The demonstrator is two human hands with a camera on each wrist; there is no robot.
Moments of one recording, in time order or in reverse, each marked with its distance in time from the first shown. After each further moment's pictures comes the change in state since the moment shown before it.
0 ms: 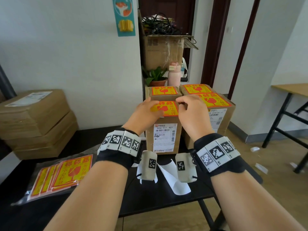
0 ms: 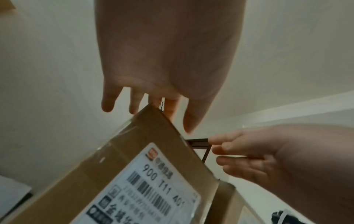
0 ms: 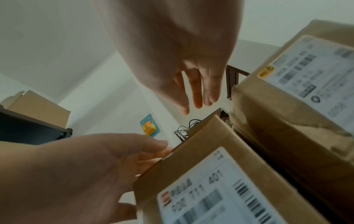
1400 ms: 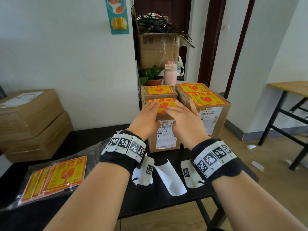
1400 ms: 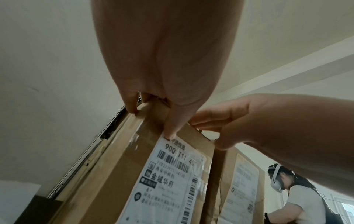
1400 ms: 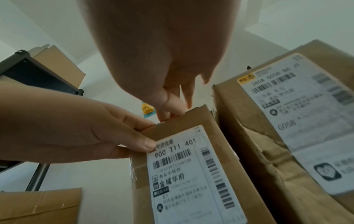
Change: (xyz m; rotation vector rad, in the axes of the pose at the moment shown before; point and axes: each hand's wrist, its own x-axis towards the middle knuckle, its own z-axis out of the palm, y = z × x) left_hand -0.013 0.015 0.016 0.348 -0.027 0.168; right_hand -0.011 0.014 0.004 -0.347 -0.328 -0.271
